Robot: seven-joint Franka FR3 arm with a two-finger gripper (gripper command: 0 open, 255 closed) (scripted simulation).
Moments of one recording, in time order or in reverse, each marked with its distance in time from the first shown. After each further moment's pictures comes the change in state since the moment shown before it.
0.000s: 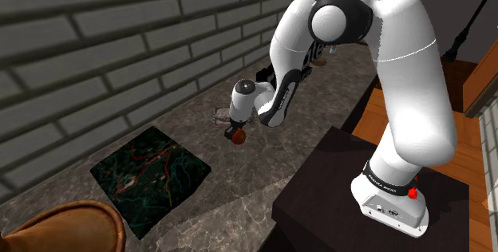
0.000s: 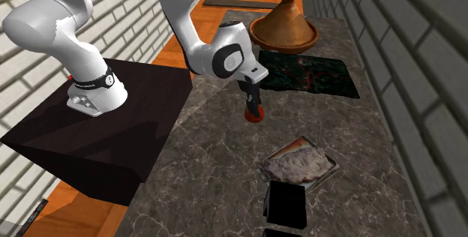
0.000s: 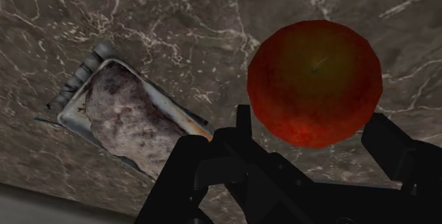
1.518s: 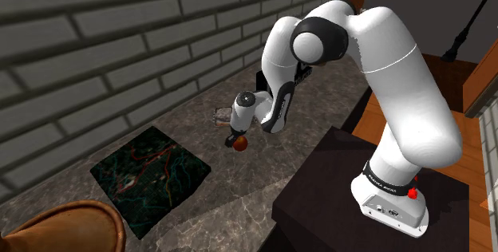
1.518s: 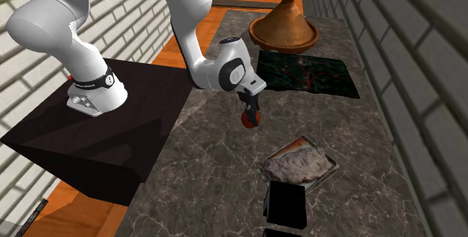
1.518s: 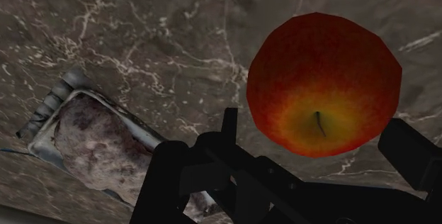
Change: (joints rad) arm 0.119 0.152 -0.135 0.083 -0.086 0.101 0.142
